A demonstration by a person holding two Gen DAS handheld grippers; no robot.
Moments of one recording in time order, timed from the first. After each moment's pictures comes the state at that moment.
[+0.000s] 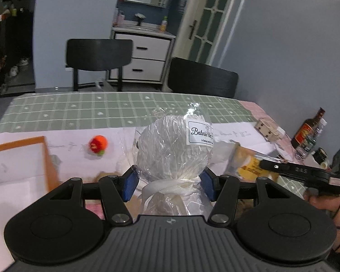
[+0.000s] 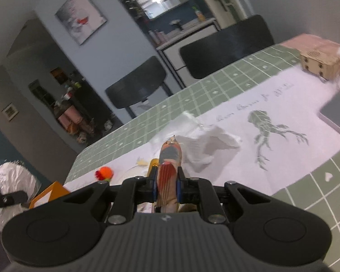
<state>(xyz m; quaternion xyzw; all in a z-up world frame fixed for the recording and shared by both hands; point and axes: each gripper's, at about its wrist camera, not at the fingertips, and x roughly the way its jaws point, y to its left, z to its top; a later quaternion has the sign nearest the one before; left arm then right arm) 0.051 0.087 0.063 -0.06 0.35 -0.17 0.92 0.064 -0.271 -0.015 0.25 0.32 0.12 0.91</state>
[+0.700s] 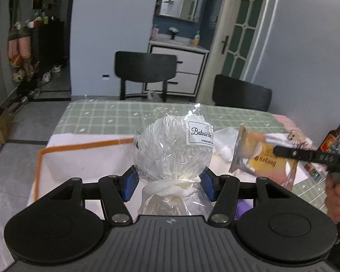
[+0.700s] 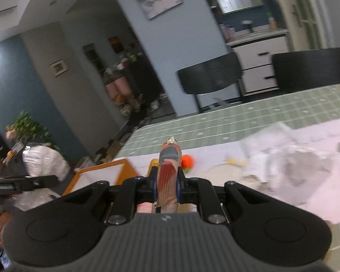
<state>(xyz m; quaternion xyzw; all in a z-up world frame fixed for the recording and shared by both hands) 0.010 0.206 0.078 -0.06 0.34 -0.10 0.93 0.054 -0.108 0.059 0.16 0.30 0.27 0.90</state>
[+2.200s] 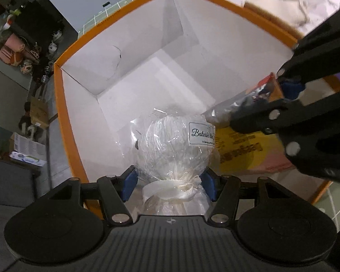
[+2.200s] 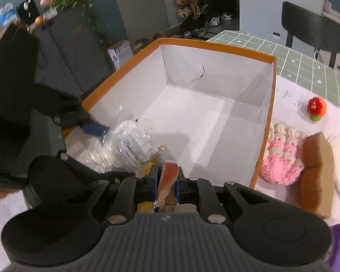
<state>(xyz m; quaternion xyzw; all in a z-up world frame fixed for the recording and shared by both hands) 0.019 0.244 -0.053 0.21 0.55 -0.05 0.80 0.035 0.167 -0.033 -0.10 0.45 0.39 0.80</state>
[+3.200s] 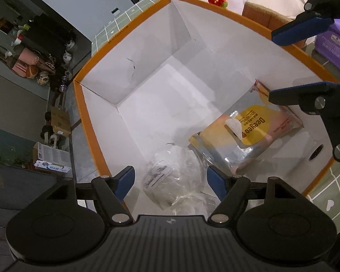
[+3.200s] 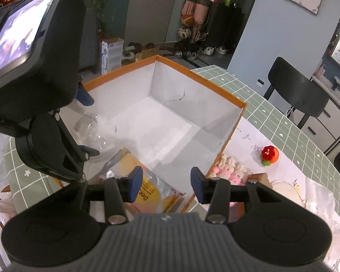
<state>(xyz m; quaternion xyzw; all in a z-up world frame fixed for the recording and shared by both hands) 0.014 0.230 -0.028 0.27 0.54 -0.02 0.80 0.002 0.146 -0.002 -0.25 0.33 0.37 0.83</state>
